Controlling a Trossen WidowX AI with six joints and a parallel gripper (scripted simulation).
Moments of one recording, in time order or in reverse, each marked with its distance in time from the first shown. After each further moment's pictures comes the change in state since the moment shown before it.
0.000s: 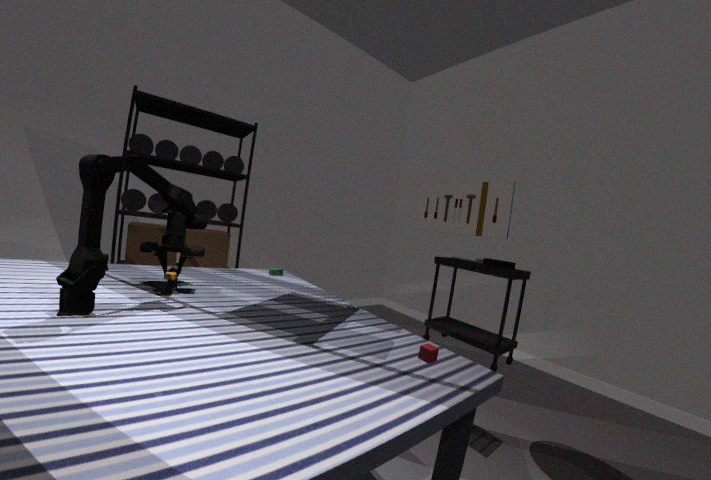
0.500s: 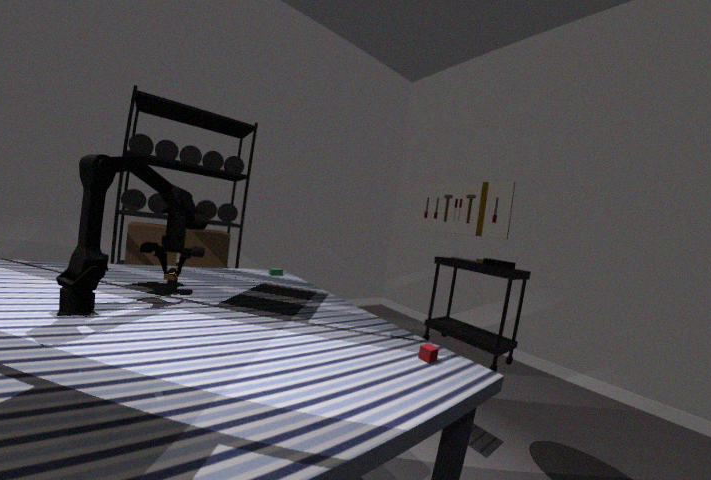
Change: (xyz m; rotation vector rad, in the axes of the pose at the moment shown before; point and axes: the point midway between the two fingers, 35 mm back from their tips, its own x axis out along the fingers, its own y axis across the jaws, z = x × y) arm 0.001 0.000 0.000 0.000 0.000 0.000
